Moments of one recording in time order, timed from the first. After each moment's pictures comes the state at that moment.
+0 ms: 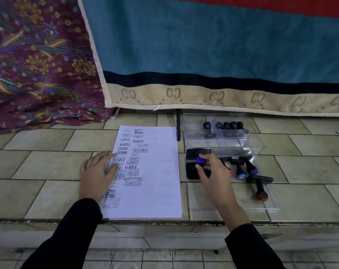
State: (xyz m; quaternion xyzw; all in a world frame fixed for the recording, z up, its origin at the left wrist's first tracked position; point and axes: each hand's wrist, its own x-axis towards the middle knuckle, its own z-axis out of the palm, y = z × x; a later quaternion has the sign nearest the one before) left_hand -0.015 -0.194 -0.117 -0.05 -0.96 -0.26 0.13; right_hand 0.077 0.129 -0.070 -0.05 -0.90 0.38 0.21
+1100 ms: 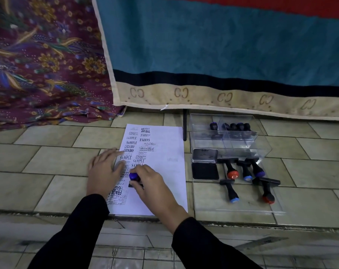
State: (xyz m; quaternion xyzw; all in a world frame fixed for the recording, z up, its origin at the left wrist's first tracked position) left_hand -0.015 -0.193 -0.115 -0.05 -0.95 -0.26 0.13; right_hand 0.061 -0.024 -0.067 0.16 -0.89 0.41 0.08
